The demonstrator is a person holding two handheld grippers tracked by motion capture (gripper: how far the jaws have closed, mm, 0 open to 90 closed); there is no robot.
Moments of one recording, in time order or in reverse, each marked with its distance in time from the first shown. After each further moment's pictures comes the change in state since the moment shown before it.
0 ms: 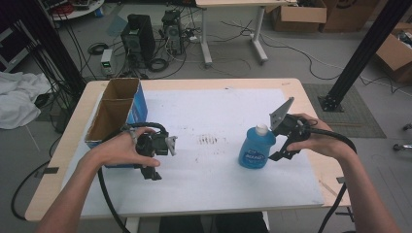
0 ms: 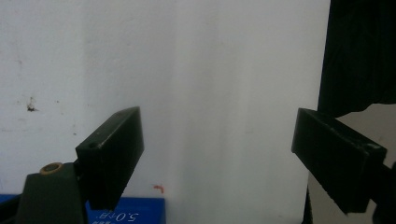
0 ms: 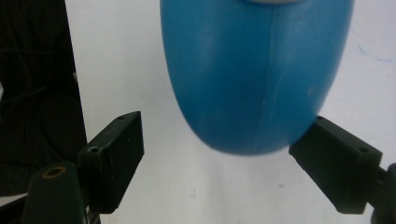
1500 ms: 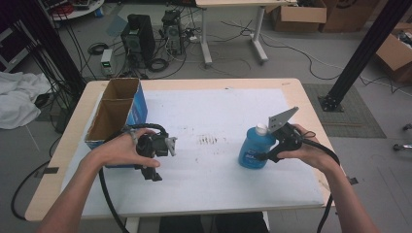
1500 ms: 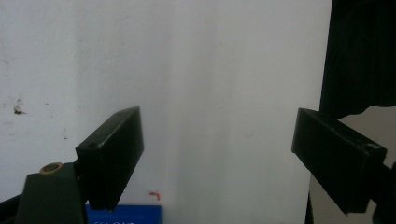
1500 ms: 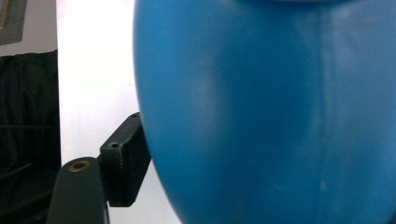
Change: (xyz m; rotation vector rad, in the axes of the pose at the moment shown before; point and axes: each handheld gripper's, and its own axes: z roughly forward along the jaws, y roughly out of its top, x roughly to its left) left arm 0.003 -0.002 0.007 -0.005 -0.020 0.000; right arm 0.004 -0.014 0.035 -0.288 -0.038 0.059
